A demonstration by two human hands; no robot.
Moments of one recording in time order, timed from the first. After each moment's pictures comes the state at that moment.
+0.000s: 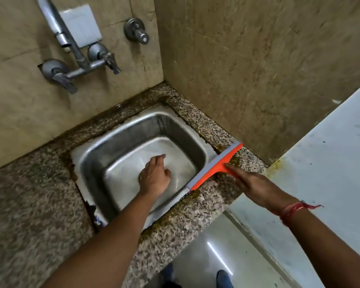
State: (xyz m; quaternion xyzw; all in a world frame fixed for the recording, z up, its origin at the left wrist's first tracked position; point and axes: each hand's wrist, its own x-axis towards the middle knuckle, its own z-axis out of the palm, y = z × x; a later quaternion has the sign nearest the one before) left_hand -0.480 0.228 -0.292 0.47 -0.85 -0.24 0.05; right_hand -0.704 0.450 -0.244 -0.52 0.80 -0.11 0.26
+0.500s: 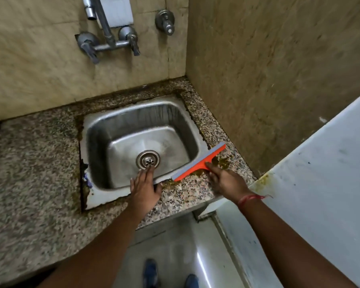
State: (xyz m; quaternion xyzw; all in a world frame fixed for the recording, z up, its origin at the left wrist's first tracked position) left_hand -0.463 0.346 -0.322 0.59 -0.77 -0.24 0.06; right_hand -0.736 0.423 -0.288 -0.57 0.78 -0.10 0.25
